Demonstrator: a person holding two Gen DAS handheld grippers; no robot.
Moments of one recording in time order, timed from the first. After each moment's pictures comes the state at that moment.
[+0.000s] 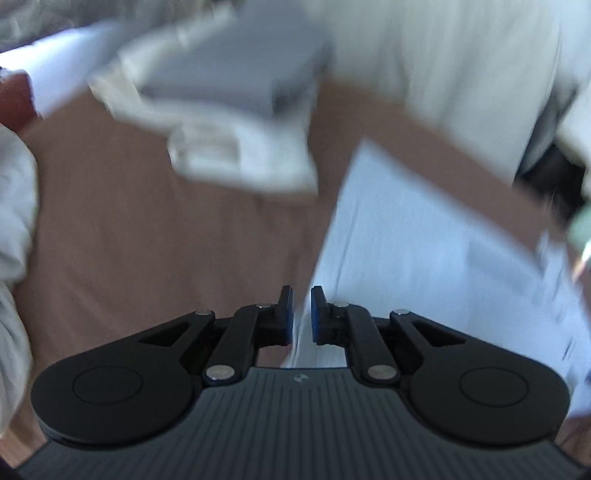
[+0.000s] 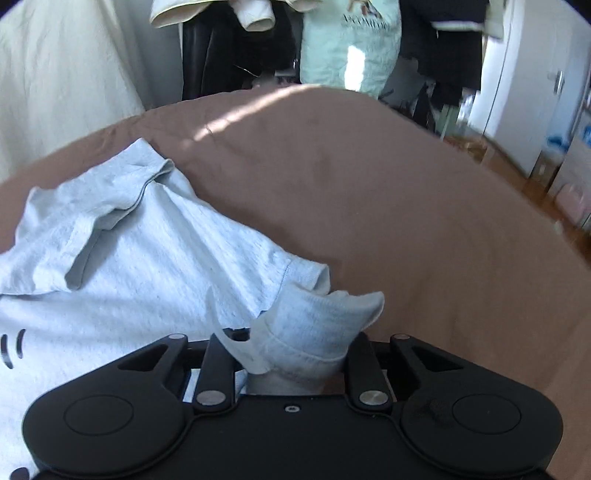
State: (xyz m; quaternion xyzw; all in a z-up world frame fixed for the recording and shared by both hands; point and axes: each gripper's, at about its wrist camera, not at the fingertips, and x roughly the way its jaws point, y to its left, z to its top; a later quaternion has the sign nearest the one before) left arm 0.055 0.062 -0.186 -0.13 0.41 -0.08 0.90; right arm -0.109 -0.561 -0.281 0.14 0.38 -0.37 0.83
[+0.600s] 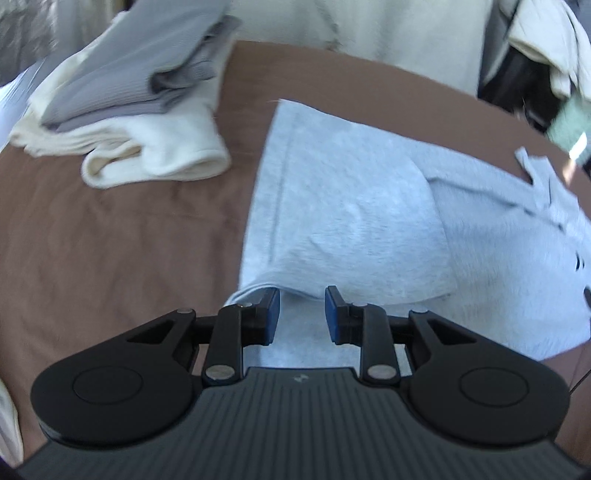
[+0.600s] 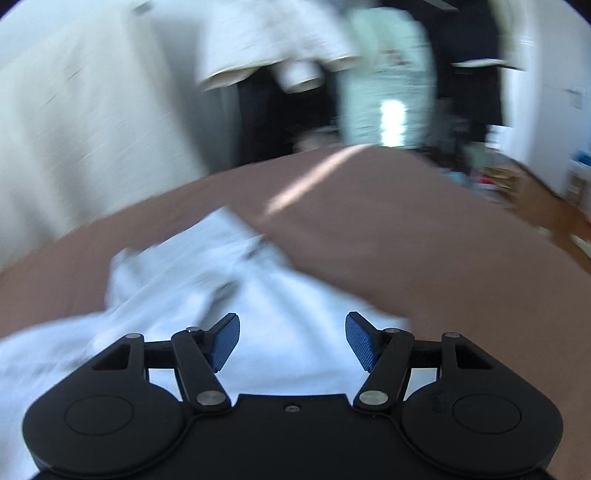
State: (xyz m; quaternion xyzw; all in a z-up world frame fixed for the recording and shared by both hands) left arm 0.074 -0.010 -0.209 0.01 0.47 -0.17 0.87; right arm -0.103 -0.507 -0.224 0.17 0.31 -0.28 0.90
